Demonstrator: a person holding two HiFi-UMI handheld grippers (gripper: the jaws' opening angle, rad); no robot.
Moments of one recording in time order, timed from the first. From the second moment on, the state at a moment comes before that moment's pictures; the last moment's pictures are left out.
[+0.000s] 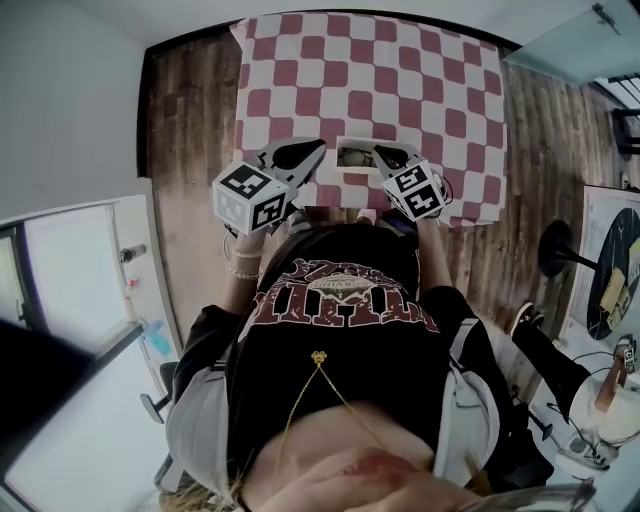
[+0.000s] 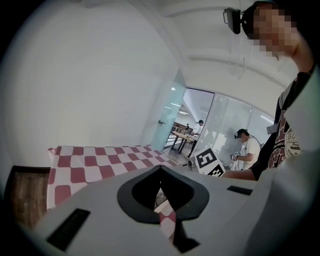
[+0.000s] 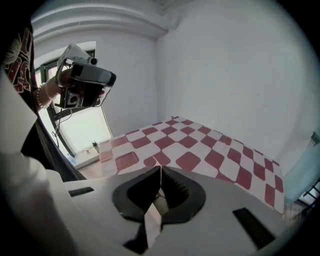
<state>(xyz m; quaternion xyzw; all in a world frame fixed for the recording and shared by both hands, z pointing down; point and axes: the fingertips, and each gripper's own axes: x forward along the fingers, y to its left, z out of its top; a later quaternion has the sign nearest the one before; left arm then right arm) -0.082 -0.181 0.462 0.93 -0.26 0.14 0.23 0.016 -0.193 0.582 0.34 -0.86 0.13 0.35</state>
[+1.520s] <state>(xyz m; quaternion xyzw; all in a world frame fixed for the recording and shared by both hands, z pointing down) -0.112 -0.166 0.478 0.90 -0.31 0.12 0.27 0.005 -0.177 0.683 0.14 -0.79 -0.01 0.60</state>
